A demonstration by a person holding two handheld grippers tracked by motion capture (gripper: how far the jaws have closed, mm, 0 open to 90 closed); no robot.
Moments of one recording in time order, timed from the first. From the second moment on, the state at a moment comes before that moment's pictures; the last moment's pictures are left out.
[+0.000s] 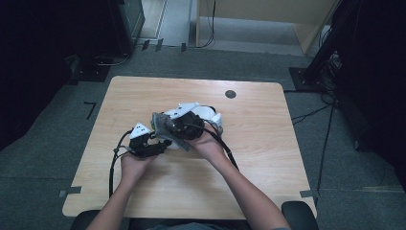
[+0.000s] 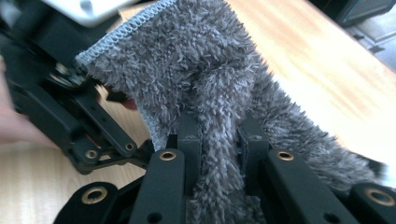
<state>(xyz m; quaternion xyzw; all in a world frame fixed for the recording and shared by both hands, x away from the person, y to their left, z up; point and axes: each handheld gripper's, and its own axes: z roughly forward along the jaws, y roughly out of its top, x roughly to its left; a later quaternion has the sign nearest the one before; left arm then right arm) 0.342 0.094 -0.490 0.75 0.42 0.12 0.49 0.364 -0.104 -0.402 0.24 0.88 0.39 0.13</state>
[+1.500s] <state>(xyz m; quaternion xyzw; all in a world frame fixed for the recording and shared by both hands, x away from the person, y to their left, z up) 0.342 0.094 -0.490 0.76 0.42 0.12 0.48 0.344 -0.205 -0.383 0.28 0.85 0.41 0.15</state>
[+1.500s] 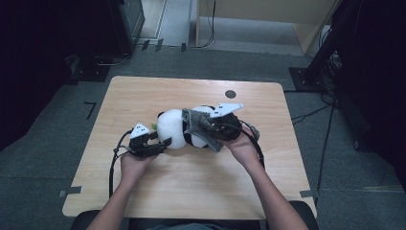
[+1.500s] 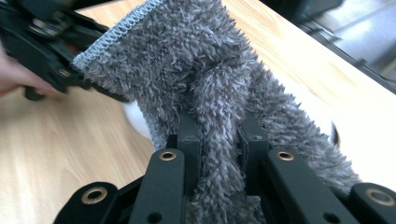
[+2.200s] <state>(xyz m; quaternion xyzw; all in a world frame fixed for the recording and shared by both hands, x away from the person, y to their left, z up) 0.340 0.093 -0.487 0.76 0.42 0.13 0.48 0.366 -0.102 -0.414 0.22 0.89 0.39 0.11</state>
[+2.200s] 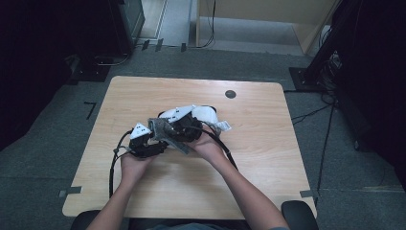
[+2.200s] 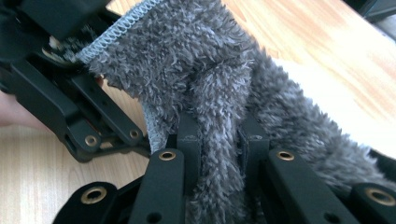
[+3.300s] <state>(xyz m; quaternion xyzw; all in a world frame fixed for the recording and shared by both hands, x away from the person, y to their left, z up) 0.342 0.093 -0.490 0.76 0.42 0.13 0.48 0.349 -0.235 -0.397 0.32 0.84 0.41 0.17</state>
